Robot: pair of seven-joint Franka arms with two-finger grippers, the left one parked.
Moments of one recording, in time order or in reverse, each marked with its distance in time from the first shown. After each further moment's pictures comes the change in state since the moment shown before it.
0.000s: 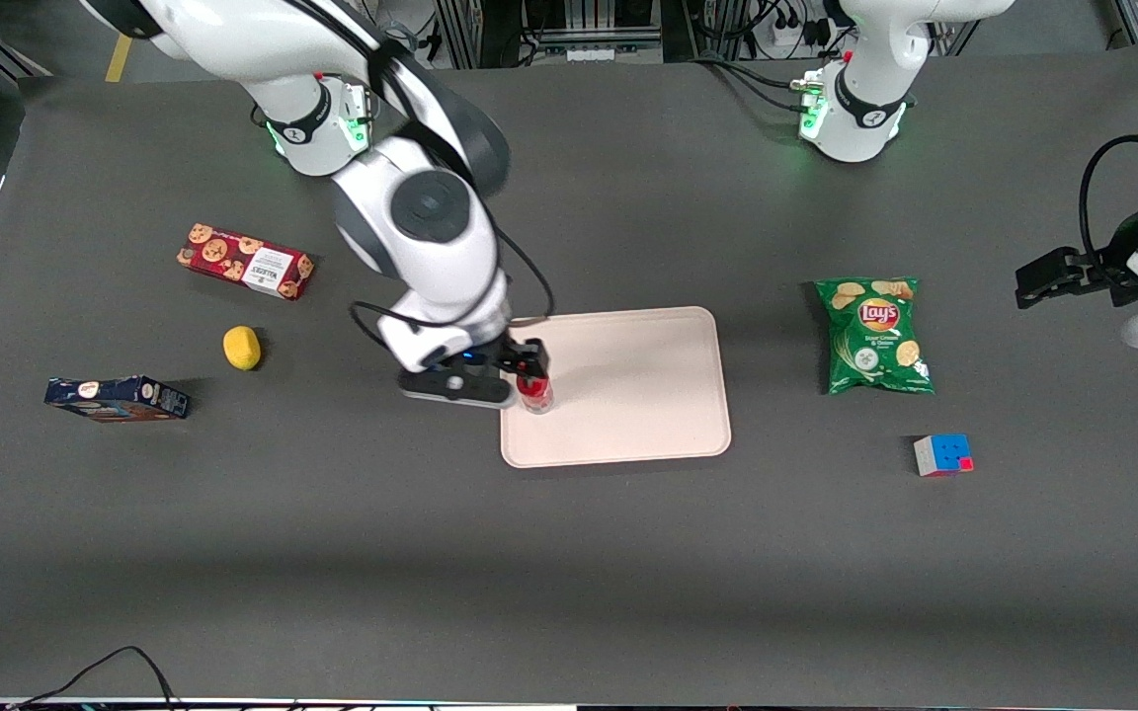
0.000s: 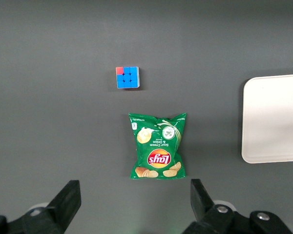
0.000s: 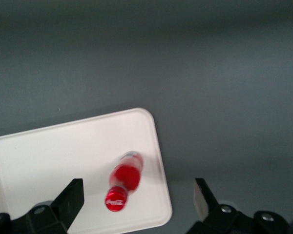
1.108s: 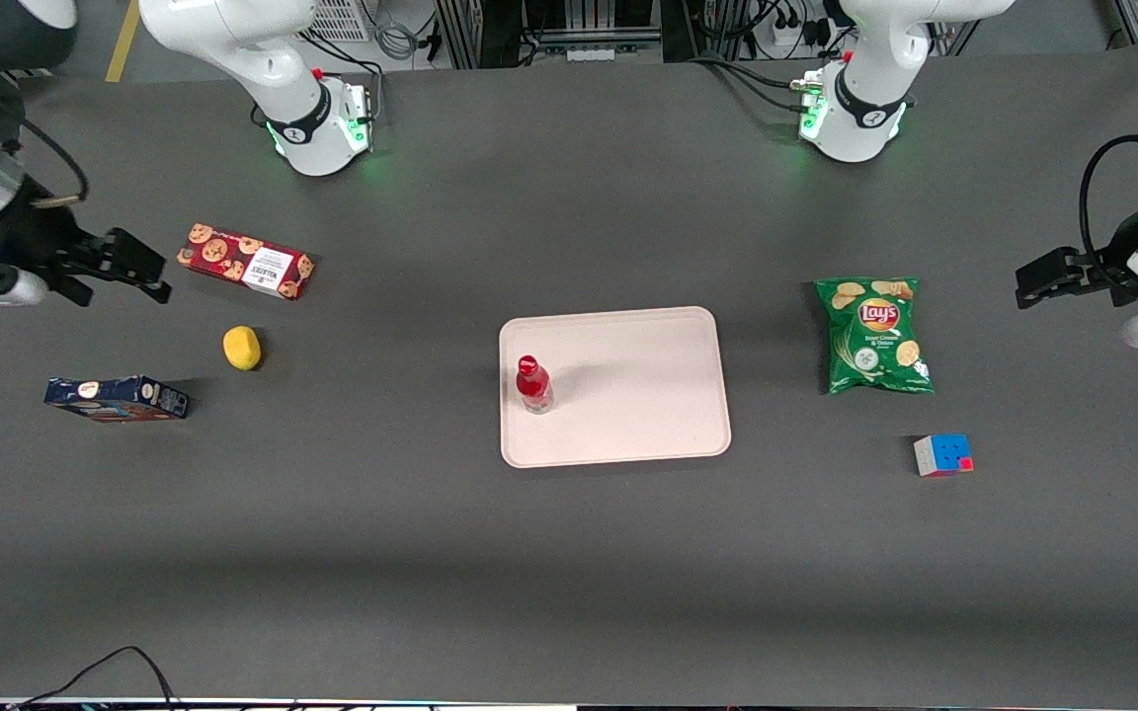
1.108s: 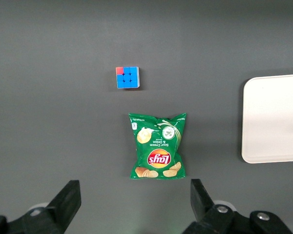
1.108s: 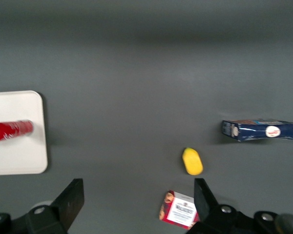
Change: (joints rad) arm -0.201 -0.612 -0.438 -0.372 0.269 -0.192 -0.832
